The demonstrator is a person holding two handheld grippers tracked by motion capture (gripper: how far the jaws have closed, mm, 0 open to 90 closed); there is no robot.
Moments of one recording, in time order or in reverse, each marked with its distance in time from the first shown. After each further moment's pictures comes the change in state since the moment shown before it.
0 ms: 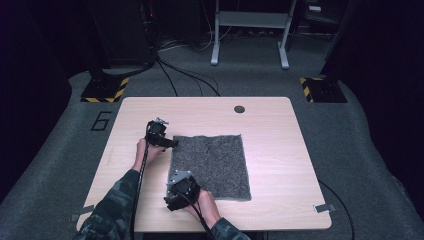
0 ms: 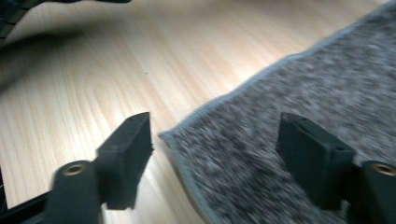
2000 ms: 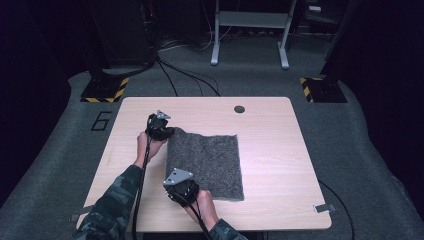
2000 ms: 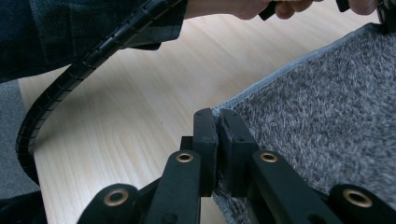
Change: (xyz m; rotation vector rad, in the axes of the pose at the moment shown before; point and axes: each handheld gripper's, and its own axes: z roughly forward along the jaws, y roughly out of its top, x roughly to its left) left arm -0.018 0.027 -0.037 -0.117 0.074 0.059; right arm 0.010 0.015 -0.032 -0.174 -0.040 -0.029
